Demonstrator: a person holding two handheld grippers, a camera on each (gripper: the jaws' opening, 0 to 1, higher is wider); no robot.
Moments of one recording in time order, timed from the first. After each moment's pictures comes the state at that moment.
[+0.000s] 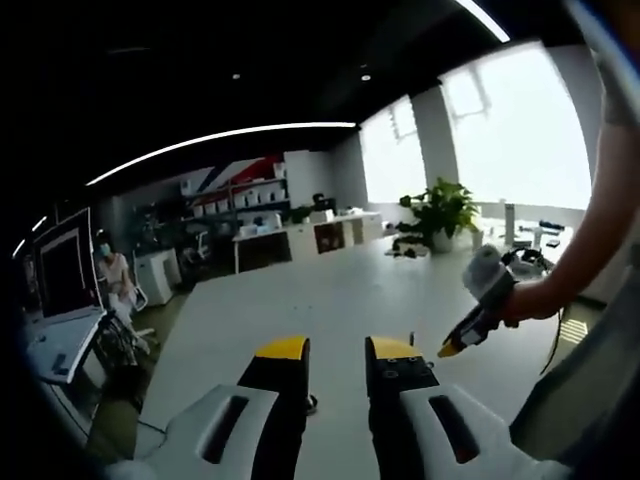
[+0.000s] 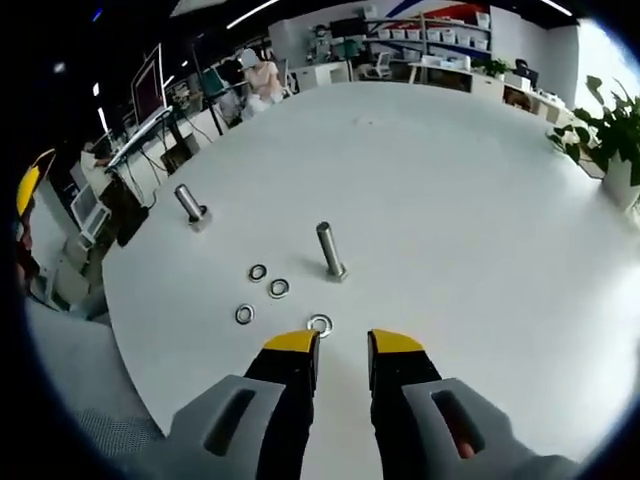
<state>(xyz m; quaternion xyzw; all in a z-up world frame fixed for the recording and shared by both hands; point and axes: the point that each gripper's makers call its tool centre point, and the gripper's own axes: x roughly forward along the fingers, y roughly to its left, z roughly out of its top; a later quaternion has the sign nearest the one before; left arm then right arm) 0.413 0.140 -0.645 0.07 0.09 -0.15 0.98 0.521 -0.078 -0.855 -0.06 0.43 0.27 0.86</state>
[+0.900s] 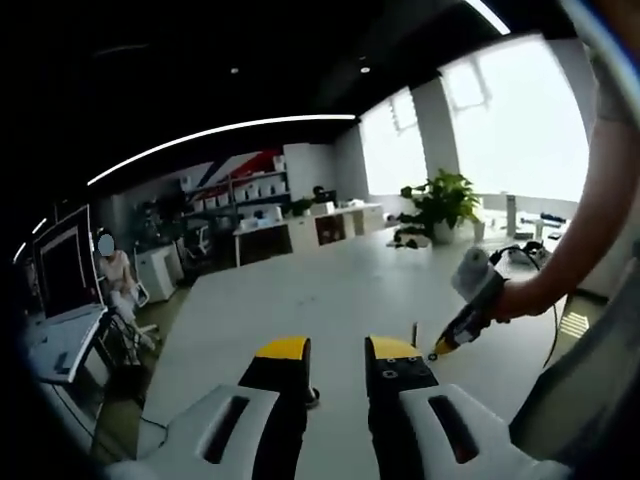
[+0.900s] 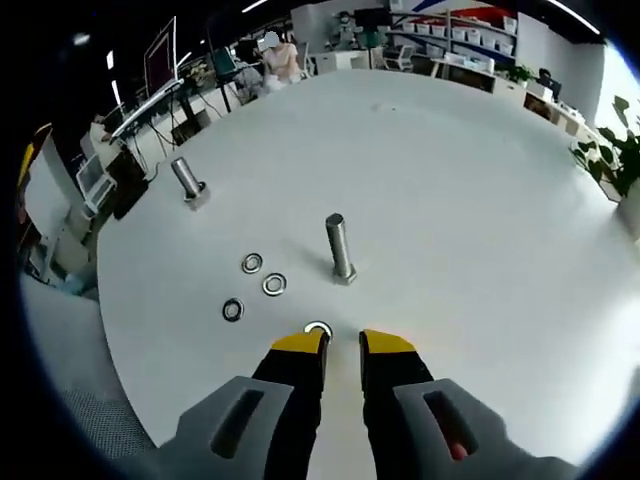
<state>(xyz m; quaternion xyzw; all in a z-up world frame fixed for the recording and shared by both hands) 0.415 0.142 -0.653 0.08 0.10 -0.15 0.98 0.528 -0.066 -0.874 -0.12 0.43 0.30 0.84</state>
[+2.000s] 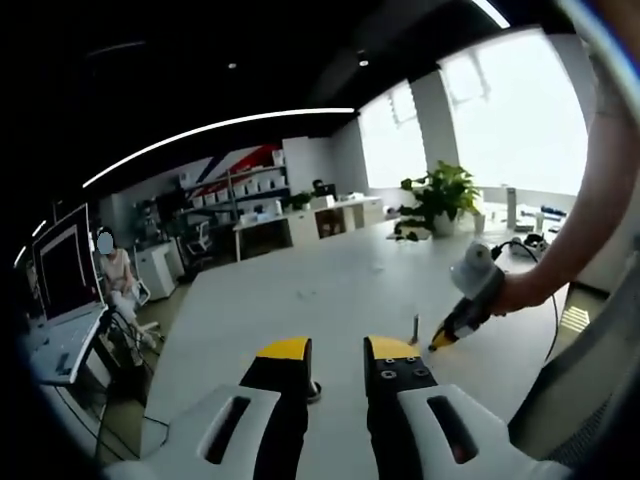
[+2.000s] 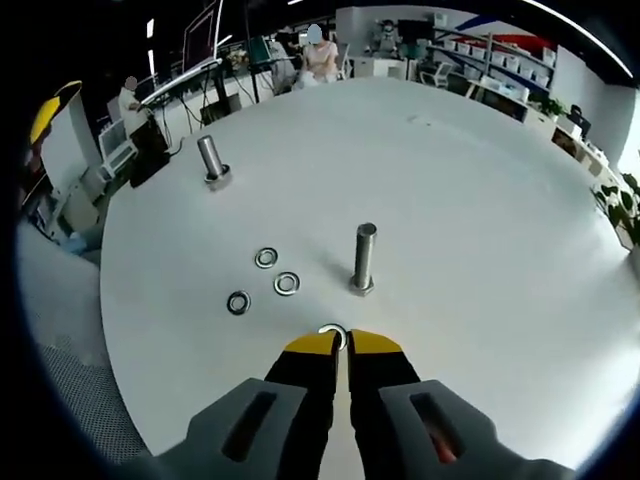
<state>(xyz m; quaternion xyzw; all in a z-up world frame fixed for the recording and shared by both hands) 0.415 0.144 -0.660 0.09 0.12 -0.14 0.98 0.532 -0.058 -0.873 -0.15 0.41 0.35 0.83</state>
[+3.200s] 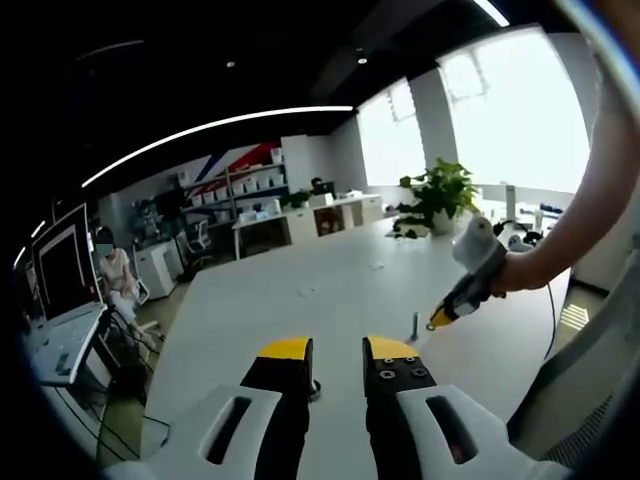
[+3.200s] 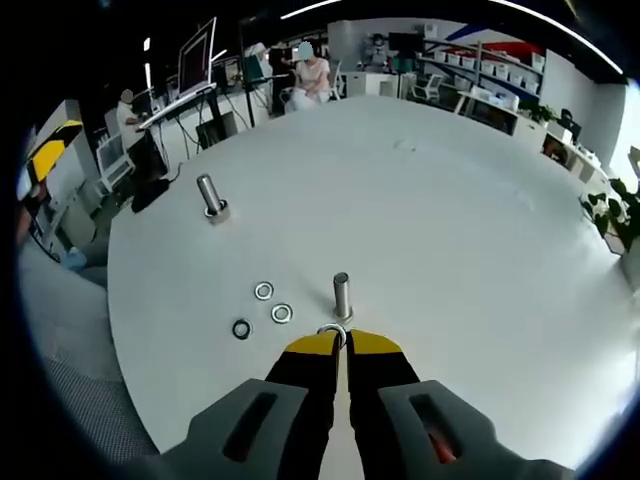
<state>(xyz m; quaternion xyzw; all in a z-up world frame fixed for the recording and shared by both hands) 0.415 0.144 -0.663 0.09 0.12 -0.15 0.98 0.546 -0.061 -0.834 -0.14 0.37 0.34 0.85</state>
